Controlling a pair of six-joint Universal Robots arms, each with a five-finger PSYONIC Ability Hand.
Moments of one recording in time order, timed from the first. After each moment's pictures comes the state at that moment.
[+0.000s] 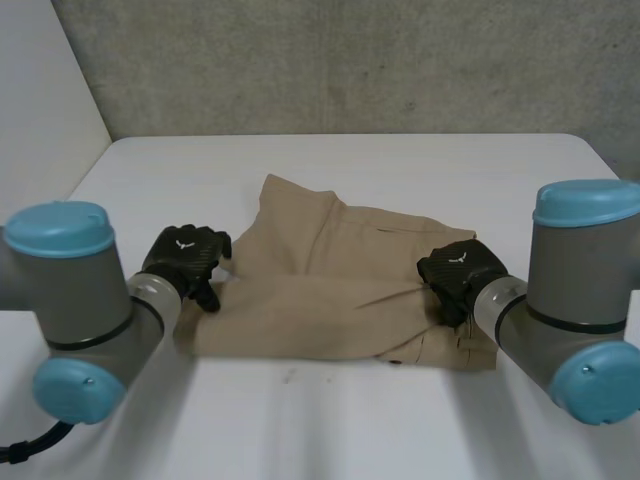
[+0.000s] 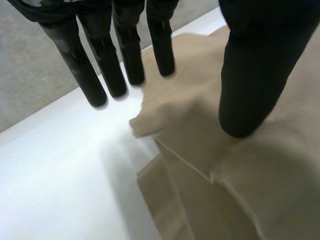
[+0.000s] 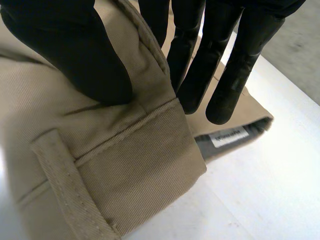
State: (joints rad) left arm 4.32 -2.04 -1.61 3.31 -1.58 3.39; right arm 2.02 -1.07 1.48 0.09 1.52 2.70; left_hand 0.49 0.53 0.54 0.54 0.36; right_hand 0.99 1.18 1.18 1.19 1.00
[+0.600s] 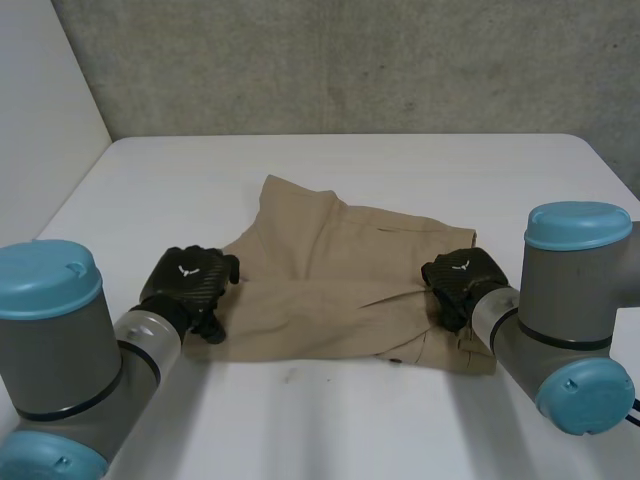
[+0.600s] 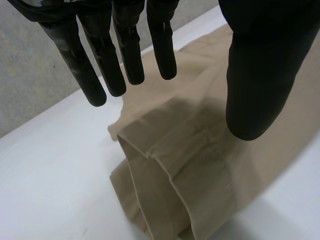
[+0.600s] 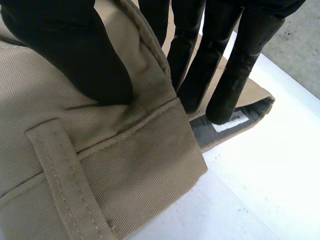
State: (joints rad) left arm 4.25 -1.85 -1.82 3.34 -1.60 3.39; right arm 2.02 -1.04 1.53 0.00 1.56 2.74; left_hand 0.54 0.54 0.54 0.54 0.37; right_hand 0.99 1.18 1.18 1.19 1.00
